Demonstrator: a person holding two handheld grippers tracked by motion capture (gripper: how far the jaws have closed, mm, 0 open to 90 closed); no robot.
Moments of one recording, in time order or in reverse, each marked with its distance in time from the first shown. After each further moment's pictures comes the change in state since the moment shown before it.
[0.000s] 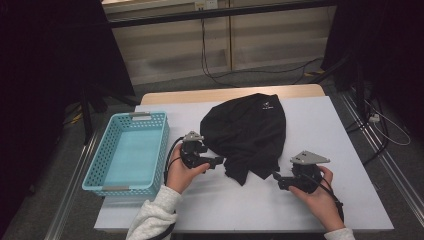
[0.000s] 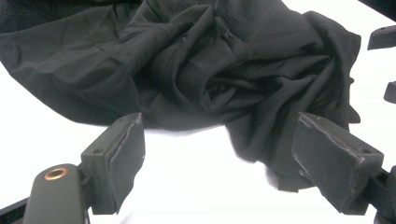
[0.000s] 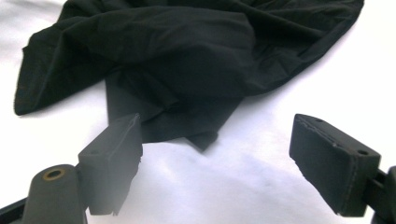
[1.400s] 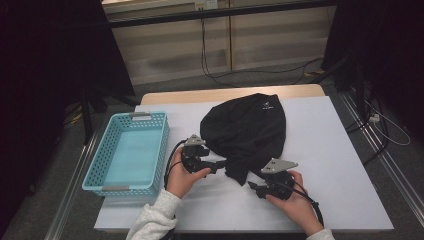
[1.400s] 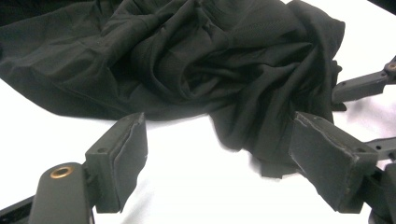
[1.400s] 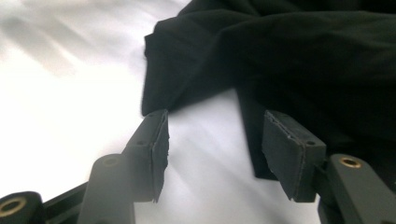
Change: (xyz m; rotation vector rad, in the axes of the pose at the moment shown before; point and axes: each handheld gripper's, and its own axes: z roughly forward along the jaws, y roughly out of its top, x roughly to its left) left arm -0.011 -0.005 -0.003 0.005 -0.007 0.027; right arm 0.058 0.010 0.026 0.053 0.214 -0.117
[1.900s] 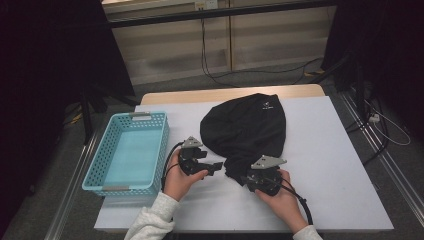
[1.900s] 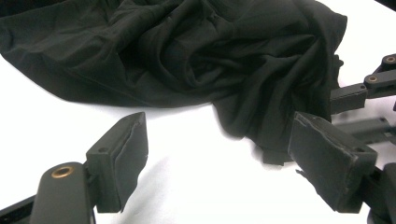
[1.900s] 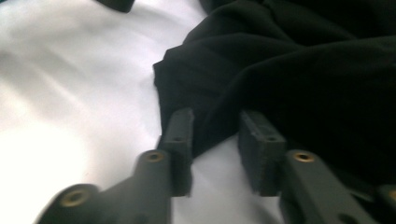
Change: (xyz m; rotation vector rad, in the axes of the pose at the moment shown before) left arm 0.001 -0.007 -0.005 0.001 0.009 -0.010; right arm 0.011 0.013 0.021 -0.010 -0.003 0.081
